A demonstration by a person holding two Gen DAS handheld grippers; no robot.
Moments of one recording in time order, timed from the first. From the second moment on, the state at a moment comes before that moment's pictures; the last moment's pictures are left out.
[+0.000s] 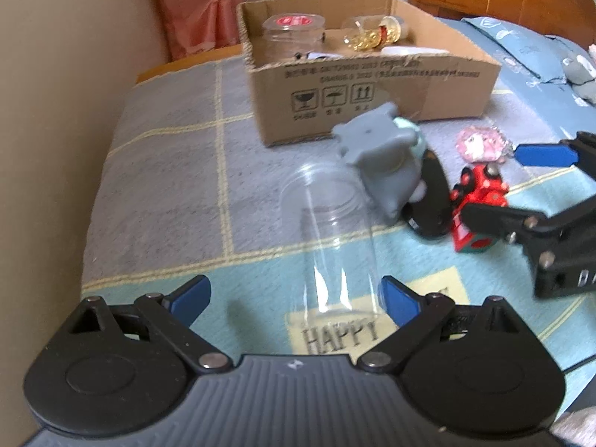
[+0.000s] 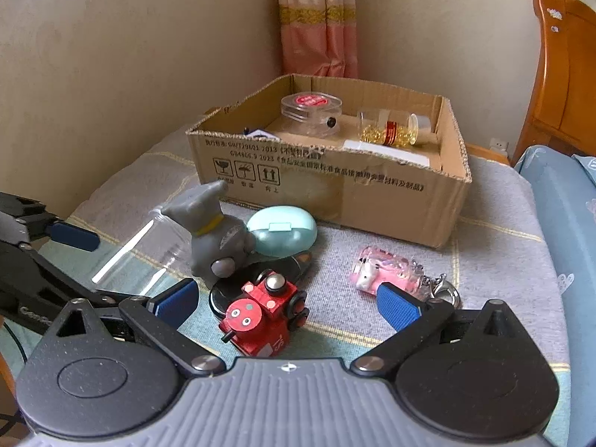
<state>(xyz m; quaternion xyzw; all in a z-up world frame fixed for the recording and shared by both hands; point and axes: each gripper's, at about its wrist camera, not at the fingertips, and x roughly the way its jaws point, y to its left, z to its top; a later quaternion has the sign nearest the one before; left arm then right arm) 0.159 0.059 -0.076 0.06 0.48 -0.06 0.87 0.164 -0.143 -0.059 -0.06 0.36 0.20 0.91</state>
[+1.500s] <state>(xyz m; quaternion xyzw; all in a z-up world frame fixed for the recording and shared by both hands) 0.183 0.074 -0.068 0.00 0.47 -0.07 0.88 0.156 -0.205 -0.085 -0.04 0.40 0.14 0.90</state>
